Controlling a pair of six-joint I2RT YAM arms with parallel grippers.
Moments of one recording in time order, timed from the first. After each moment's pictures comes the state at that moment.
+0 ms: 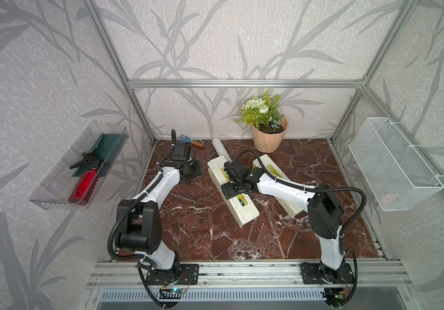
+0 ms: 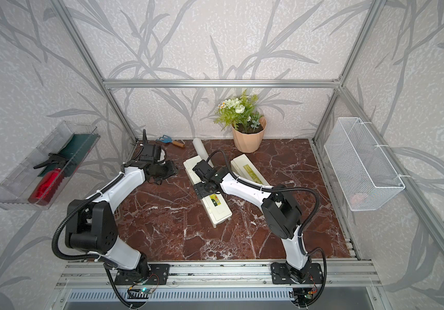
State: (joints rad) left arm -0.09 1.60 1.20 -0.56 0.14 -0.49; right arm 0.88 2.01 1.63 -0.66 0.08 0.37
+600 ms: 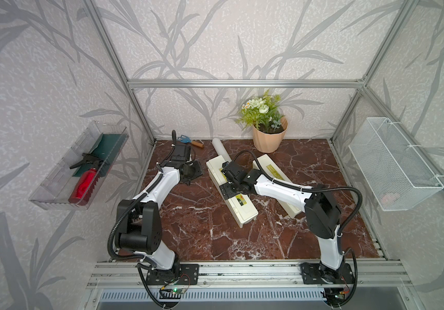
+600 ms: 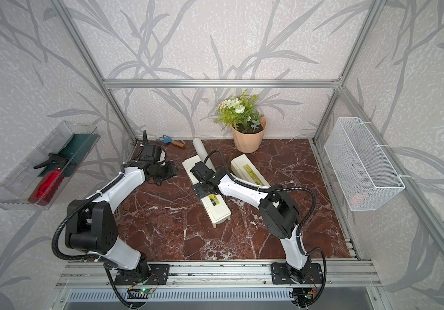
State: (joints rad) left arm -0.09 1.60 1.20 -0.59 0.16 -0.48; right arm 0.90 2.03 1.64 -0.62 0.13 0.37
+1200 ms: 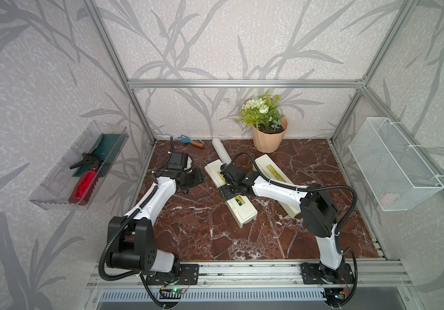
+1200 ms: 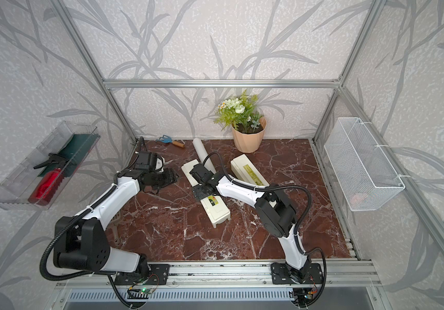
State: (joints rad) left arm -0.09 1.44 1.06 -0.60 0.25 -0.47; right arm 0.90 2.07 1.63 -0.58 0.12 0.35
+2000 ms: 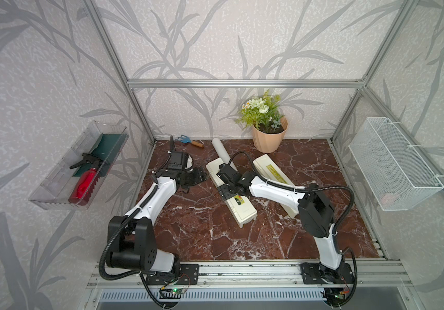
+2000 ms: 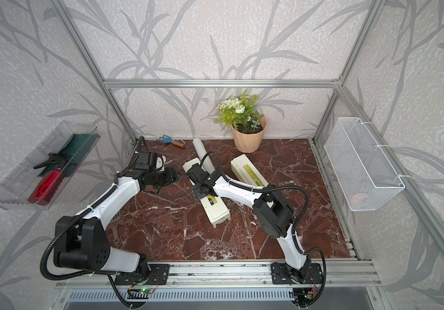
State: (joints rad) left arm -0.09 1.45 1.06 -0.56 0.29 -0.47; right arm 0.92 2.08 1.68 -0.64 0.23 0.35
